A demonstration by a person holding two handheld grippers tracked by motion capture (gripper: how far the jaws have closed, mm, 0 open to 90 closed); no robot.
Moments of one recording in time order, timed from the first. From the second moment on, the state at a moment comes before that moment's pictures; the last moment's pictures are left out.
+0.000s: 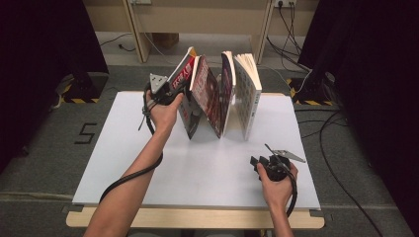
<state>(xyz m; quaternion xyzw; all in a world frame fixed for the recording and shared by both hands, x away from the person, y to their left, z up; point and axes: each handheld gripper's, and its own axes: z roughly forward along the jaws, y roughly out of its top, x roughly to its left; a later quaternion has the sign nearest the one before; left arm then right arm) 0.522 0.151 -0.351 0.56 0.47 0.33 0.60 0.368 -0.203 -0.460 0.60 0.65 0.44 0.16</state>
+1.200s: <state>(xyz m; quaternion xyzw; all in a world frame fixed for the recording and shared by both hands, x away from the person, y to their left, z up) 0.450 0.142 -0.348 0.58 0.46 0.30 0.60 0.368 -0.200 -0.461 0.61 0.65 0.43 0.15</state>
